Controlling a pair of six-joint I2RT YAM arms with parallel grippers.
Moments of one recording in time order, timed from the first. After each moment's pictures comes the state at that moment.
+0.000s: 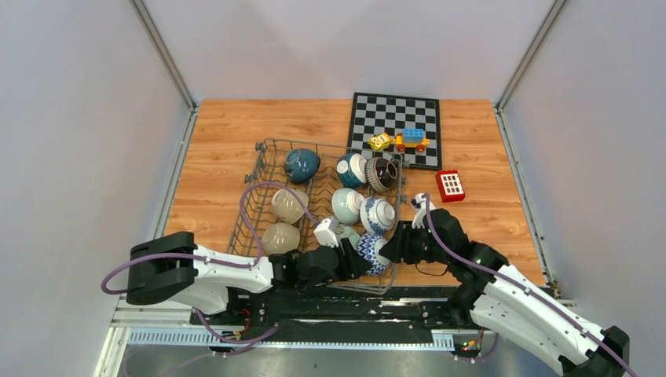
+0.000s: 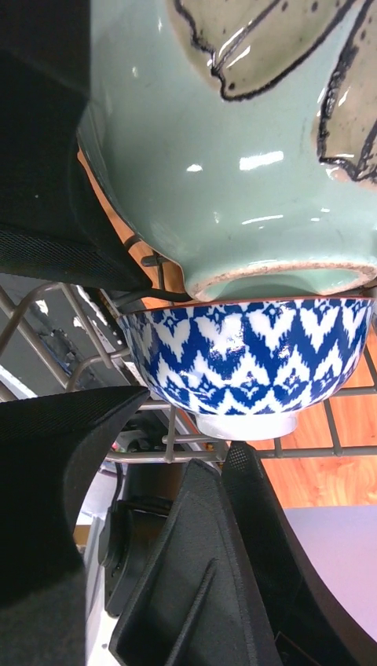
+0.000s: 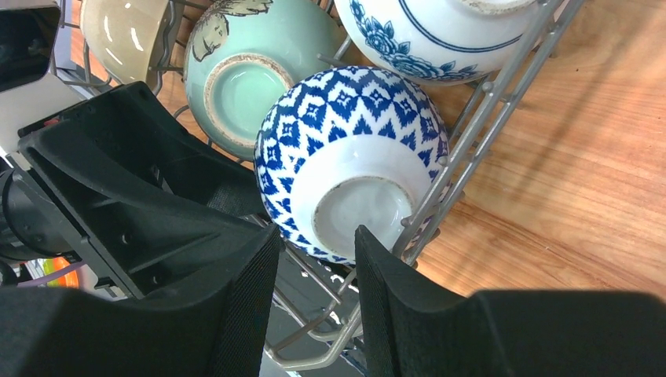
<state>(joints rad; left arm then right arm) -1.34 1.35 0.46 0.40 -0.37 -1.22 0.74 0.62 0.47 -0.48 -0.15 0.70</state>
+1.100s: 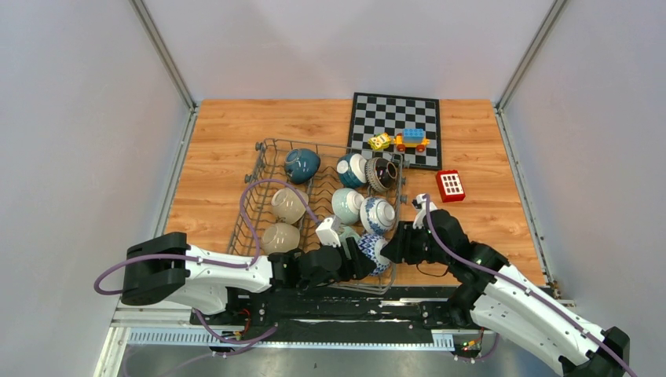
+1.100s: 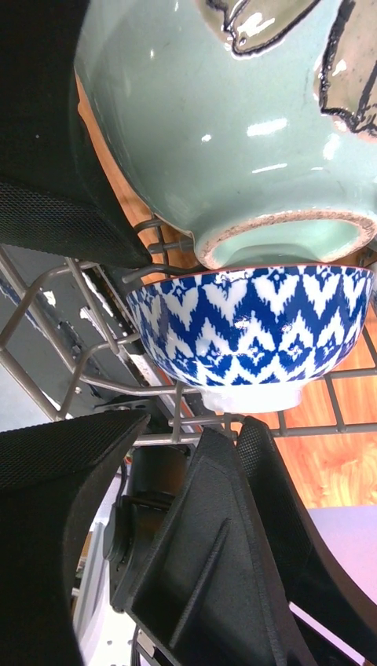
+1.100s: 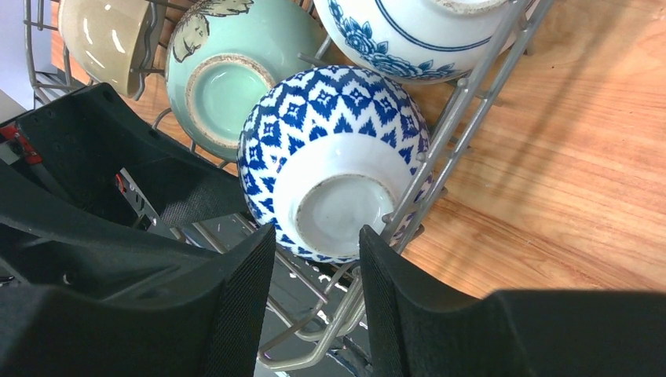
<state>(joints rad) -1.37 1.31 0.52 0.29 -0.40 -1.21 0.74 0.61 0.47 -0.50 -0.12 0.69</state>
